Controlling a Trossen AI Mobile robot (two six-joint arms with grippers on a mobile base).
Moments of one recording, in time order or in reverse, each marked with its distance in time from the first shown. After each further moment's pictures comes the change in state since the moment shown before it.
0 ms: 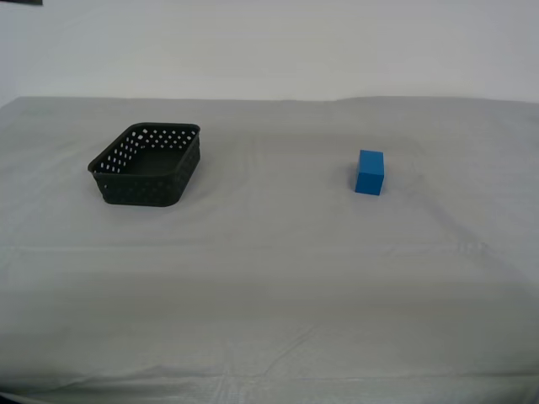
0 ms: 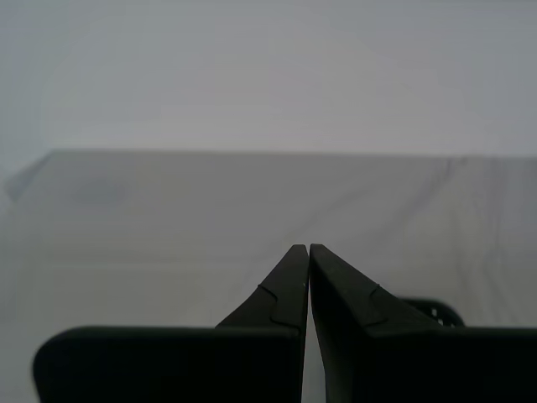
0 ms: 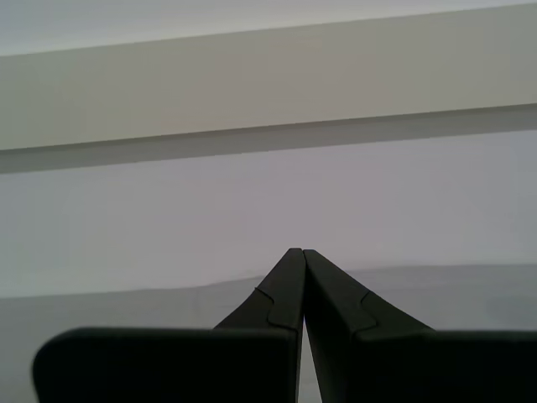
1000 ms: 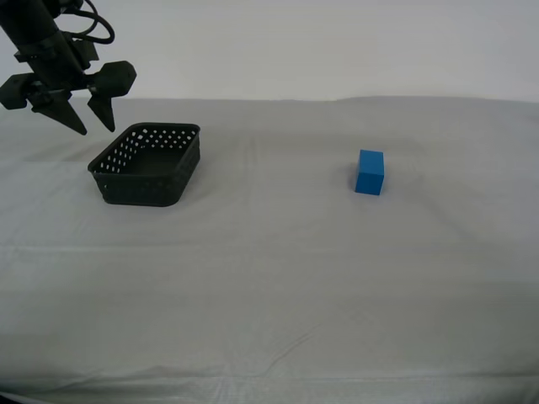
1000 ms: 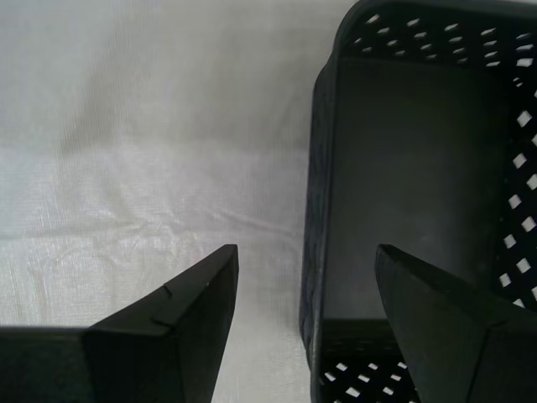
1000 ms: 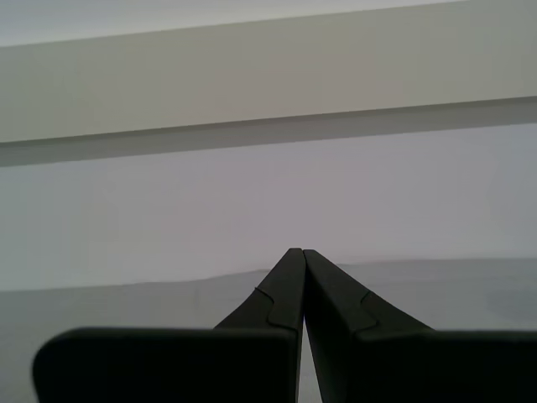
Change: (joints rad) arm 0 0.002 0.000 0.000 -0.016 -0.001 -0.001; arm 1 -0.007 0.686 0.402 -0.490 0.112 -0.029
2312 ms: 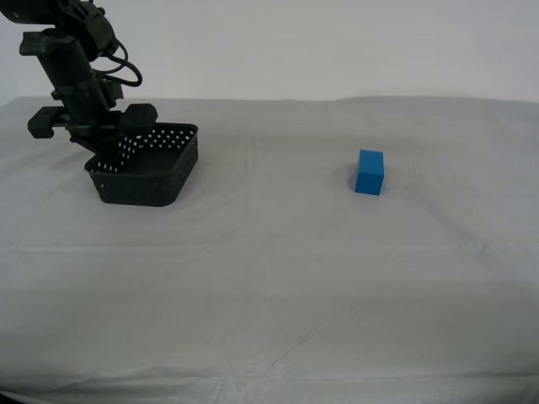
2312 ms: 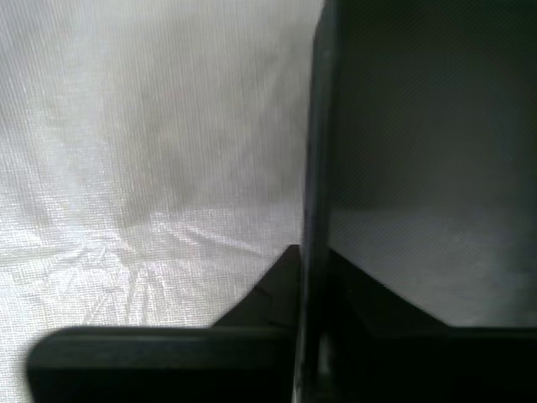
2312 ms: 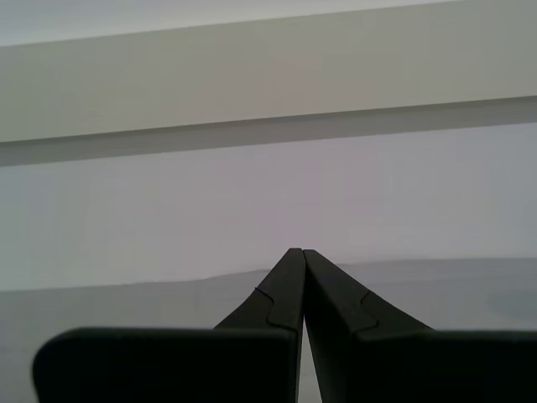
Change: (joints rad) arm 0 0.001 0.000 0.000 0.000 0.000 0.000; arm 1 -0.066 0.177 0.018 0.088 -0.084 -0.020
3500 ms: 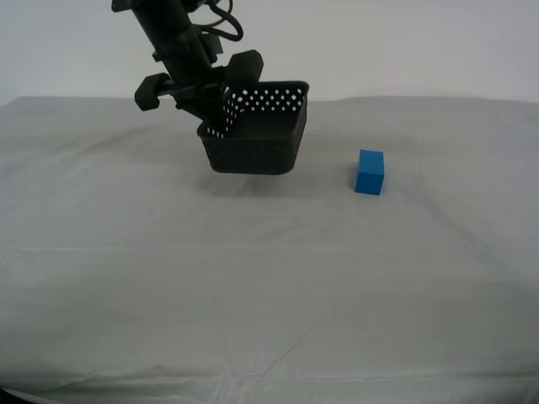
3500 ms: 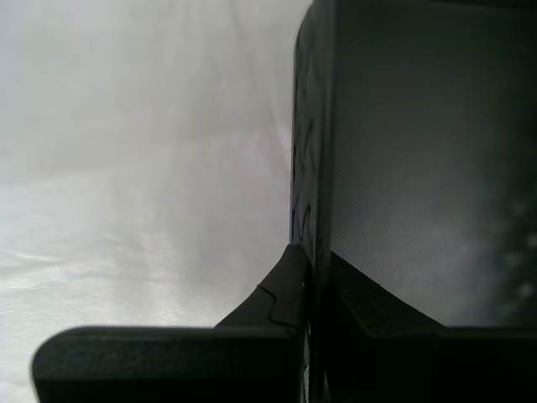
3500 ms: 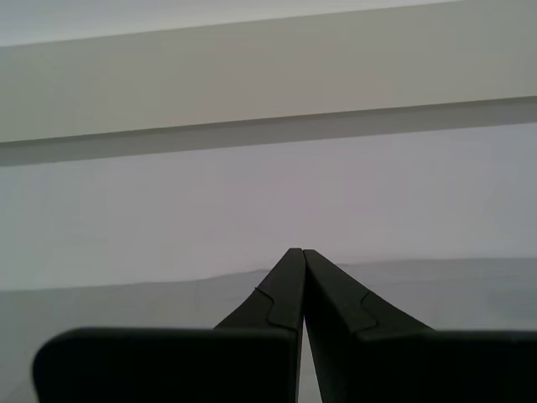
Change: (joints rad) arm 0 0.001 0.000 0.000 -0.001 0.000 0.000; arm 1 -0.403 -0.072 0.135 -0.033 0.134 -0.278
